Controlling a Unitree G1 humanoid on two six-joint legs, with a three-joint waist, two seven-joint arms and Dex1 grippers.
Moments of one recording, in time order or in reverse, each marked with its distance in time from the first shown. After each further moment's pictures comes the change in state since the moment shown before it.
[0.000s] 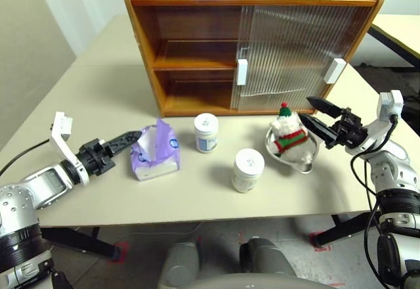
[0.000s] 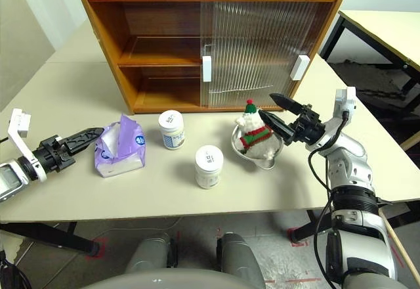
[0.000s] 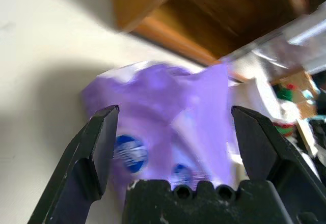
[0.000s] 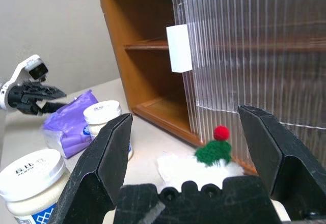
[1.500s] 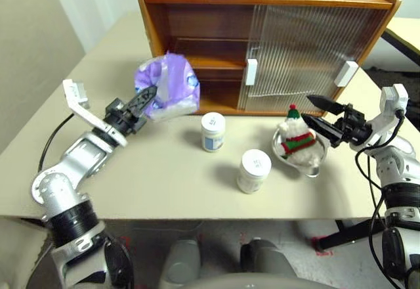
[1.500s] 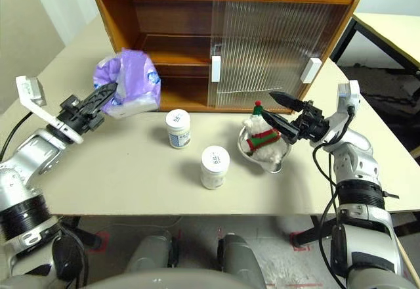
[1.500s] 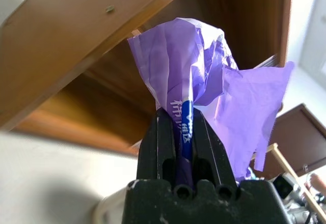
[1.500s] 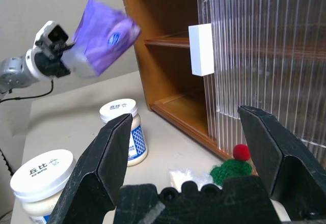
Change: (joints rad) left arm -0.252 -0.345 -0.022 -0.165 -0.324 -0.217 0.391; right arm -0.036 -0.040 0.008 0.017 0.002 0.041 0.072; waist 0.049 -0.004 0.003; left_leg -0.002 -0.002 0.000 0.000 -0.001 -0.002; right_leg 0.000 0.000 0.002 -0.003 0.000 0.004
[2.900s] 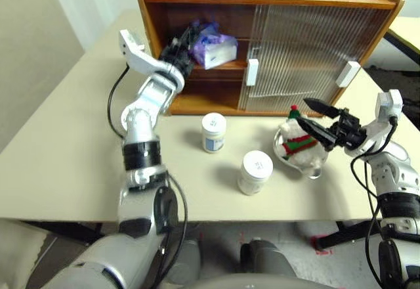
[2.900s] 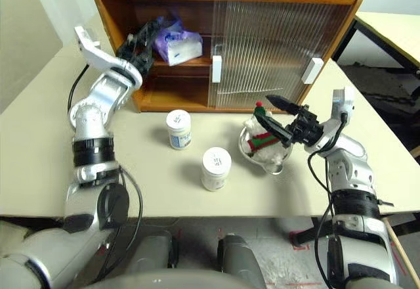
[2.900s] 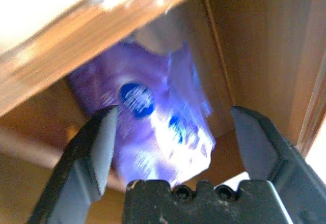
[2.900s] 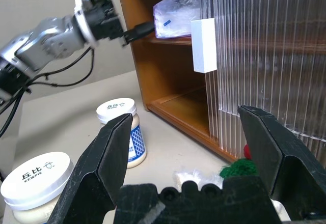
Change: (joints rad) left arm -0.353 -0.239 -0.195 0.280 0.312 -0.373 0.172; right arm 0.071 0.043 0.011 -0.119 0.000 -0.001 -0.077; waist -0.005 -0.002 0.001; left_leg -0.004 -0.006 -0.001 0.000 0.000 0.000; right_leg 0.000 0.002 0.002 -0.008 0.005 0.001
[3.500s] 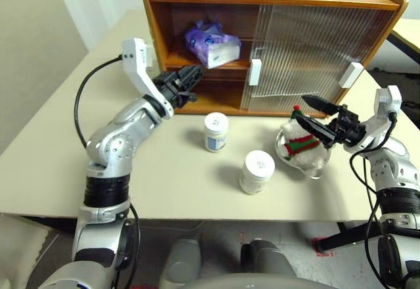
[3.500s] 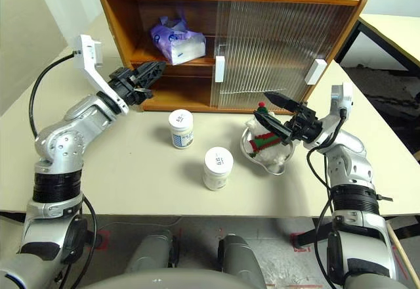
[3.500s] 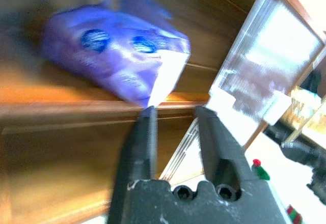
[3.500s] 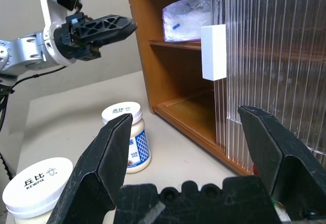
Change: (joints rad) left arm 0.176 0.318 -0.353 -0.250 0.301 -0.021 -0.410; right arm -0.029 -0.008 0.011 0.016 0.000 0.001 0.020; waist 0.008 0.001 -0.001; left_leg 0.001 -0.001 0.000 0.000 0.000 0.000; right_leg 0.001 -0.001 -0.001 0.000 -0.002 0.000
